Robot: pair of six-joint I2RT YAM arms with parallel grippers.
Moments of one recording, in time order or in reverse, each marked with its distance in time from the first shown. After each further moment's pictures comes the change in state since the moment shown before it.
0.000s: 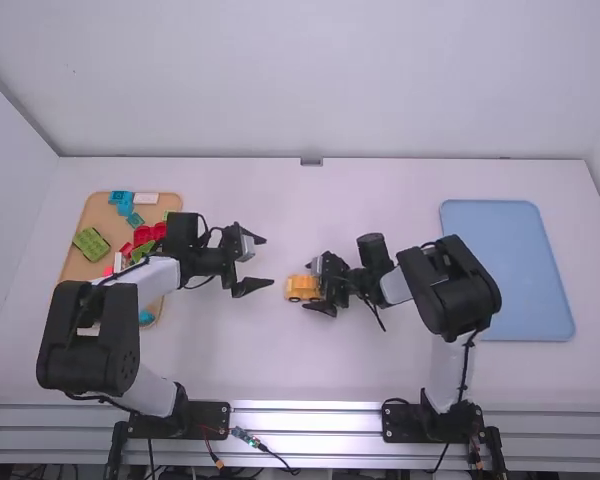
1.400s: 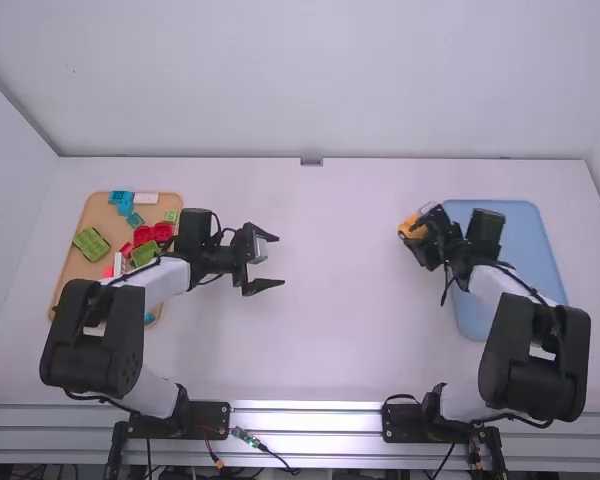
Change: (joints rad) left arm -0.087 0.000 0.000 0.117 -0.031 -0.028; right arm -0.640 -0.468 0.041 -0.484 0.378 0.127
